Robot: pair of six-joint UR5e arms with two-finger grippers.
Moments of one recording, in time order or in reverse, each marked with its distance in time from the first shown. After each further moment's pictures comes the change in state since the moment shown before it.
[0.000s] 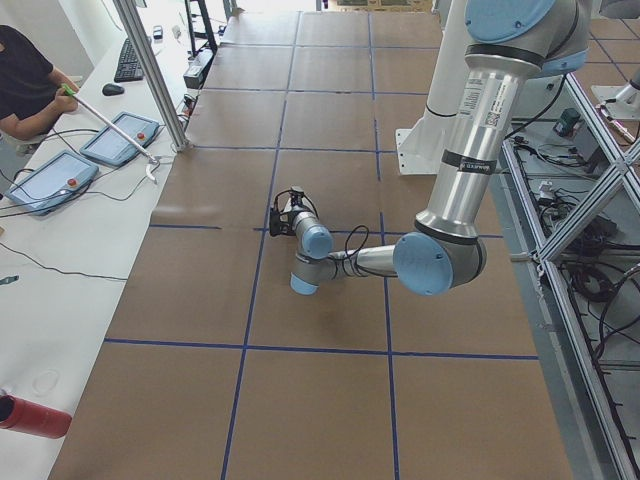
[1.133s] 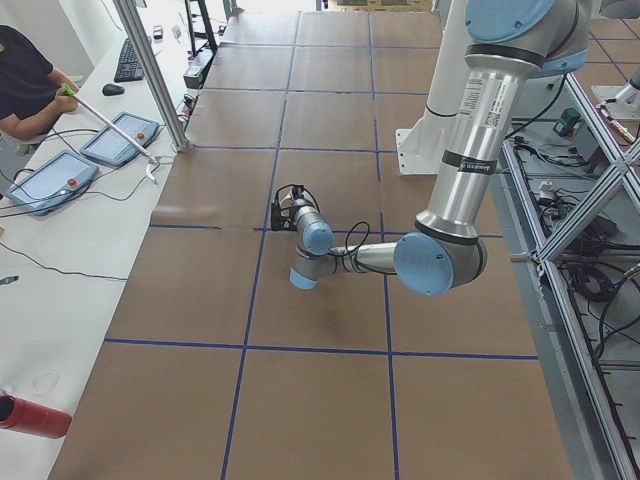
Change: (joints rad) left arm 0.001 0.006 -0.056 -0.016 -0.002 -0.069; right arm 0.000 0.000 0.001 0.000 0.000 0.000
